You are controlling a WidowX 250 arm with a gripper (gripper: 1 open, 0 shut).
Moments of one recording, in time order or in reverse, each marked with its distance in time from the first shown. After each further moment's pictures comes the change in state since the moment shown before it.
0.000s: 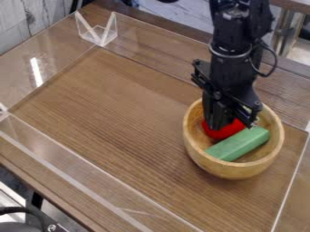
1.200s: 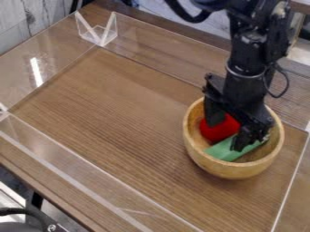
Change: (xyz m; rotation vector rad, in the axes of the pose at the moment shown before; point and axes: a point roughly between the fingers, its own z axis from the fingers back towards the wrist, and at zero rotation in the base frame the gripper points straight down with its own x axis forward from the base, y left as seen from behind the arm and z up) arm 0.015 -0.008 -0.020 0.047 0.000 0.033
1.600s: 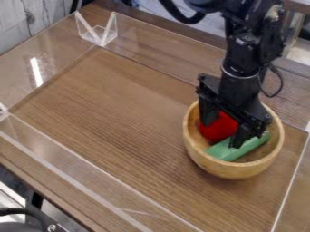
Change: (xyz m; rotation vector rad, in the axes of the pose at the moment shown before) arm -0.002 0.015 -0.005 0.022 -0.019 0.141
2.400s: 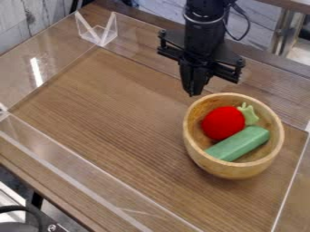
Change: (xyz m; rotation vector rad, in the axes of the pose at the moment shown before) arm -0.007 0.044 0.053 0.043 -0.071 0.272
